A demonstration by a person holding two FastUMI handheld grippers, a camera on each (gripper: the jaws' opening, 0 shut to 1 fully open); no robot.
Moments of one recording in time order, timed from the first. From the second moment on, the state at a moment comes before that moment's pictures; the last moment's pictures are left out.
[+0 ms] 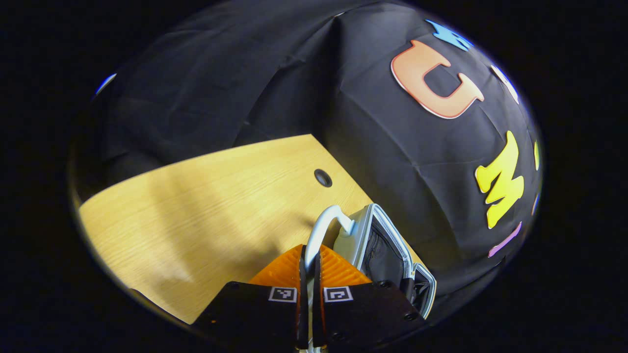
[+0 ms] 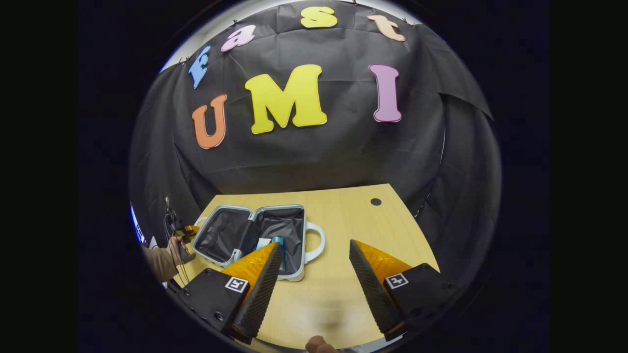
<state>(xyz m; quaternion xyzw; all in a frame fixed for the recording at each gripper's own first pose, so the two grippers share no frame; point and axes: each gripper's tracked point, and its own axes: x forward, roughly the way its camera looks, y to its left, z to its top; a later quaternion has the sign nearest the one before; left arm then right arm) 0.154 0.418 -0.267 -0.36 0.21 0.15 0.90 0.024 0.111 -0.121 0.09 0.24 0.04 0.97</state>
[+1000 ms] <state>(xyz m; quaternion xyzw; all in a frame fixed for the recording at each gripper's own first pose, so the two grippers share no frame) 0.143 0.173 -0.044 -0.03 0.06 0.06 1.00 0.034 0.039 -0.090 0.08 0.17 0.14 0.97</state>
